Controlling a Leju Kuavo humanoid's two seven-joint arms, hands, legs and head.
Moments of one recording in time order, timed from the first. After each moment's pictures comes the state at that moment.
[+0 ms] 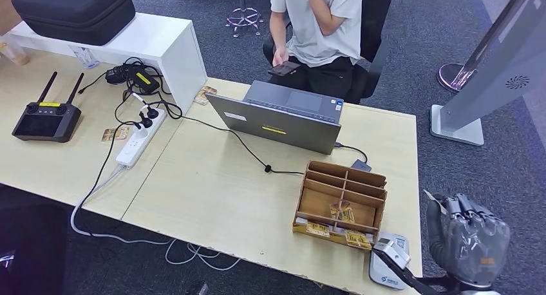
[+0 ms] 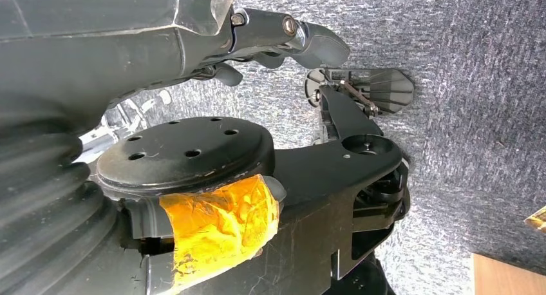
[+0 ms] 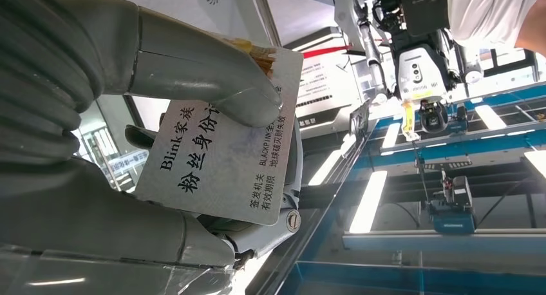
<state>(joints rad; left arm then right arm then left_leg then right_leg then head) -0.02 -0.11 -0.09 -0.20 0.32 -0.01 0.02 0.03 -0.01 0.03 -1.74 1.35 -0.60 -0.25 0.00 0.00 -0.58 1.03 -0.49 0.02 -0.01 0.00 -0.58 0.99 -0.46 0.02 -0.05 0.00</state>
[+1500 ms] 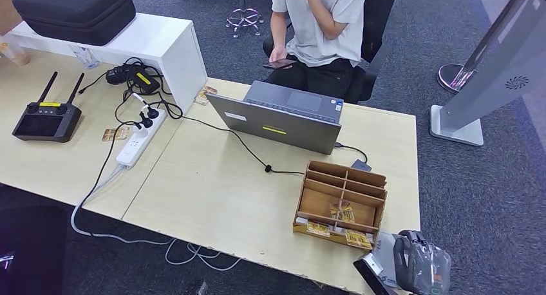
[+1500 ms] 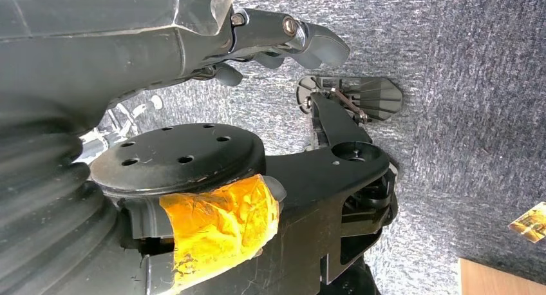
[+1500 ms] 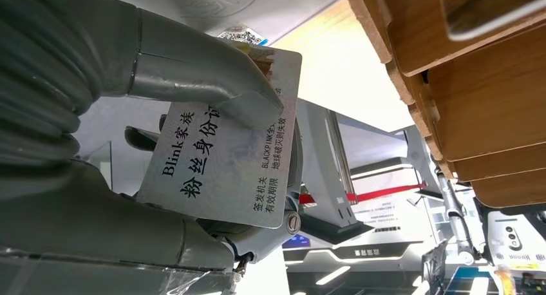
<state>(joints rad) -0.02 -0.11 -0.09 -0.20 0.30 0.01 -0.01 0.00 0.10 -0.08 -1.17 1.32 -0.68 -0.28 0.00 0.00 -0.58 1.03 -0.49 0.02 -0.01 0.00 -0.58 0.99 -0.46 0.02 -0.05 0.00</state>
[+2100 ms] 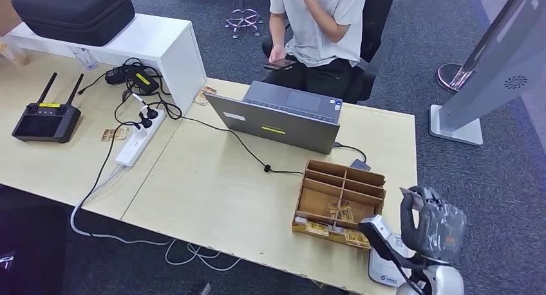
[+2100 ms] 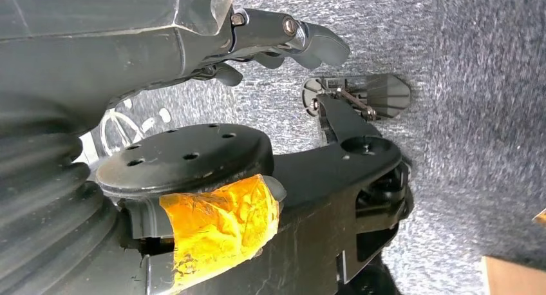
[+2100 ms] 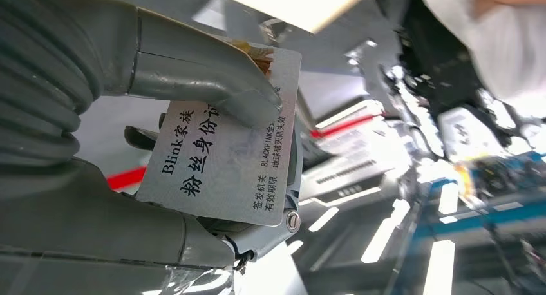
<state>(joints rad) -0.03 -0.11 -0.10 -0.20 0.24 -0.02 0.01 -0.13 0.17 -0.03 -1.41 1.30 -0.58 -0.29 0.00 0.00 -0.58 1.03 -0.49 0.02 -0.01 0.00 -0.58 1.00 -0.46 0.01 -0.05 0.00</state>
